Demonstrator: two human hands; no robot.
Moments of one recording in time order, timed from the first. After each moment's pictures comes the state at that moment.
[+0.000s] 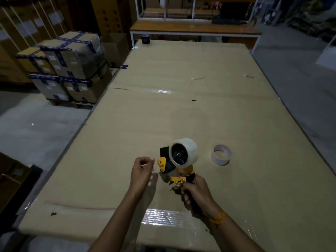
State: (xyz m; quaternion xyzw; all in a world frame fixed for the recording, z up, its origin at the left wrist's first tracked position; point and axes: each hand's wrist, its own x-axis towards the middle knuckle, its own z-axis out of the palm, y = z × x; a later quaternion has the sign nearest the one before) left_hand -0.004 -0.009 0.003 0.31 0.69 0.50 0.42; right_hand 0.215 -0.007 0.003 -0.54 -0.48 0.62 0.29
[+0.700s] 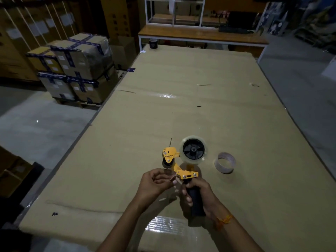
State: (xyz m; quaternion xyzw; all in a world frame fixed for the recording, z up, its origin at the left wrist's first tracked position) left_hand 0.011 -0.026 0.013 0.37 0.56 0.51 0.53; right_hand 0.209 0.009 0.029 -0.43 -0.35 0.79 0.27
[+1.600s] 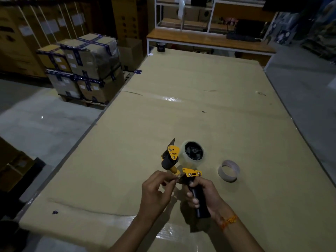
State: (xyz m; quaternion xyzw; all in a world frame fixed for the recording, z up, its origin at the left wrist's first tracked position) left_hand 0.023 -0.039 0.016 0.59 0.57 0.55 0.12; right_hand 0.208 0.030 0.038 -0.35 -0.28 0.87 0.21
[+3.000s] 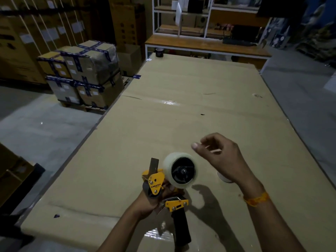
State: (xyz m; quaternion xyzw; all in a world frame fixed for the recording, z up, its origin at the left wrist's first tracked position) left_hand -0.014 -0.041 -0.013 0.43 0.51 0.50 0.55; right_hand 0.224 0.062 0.176 -0.51 -0.71 0.35 0.33
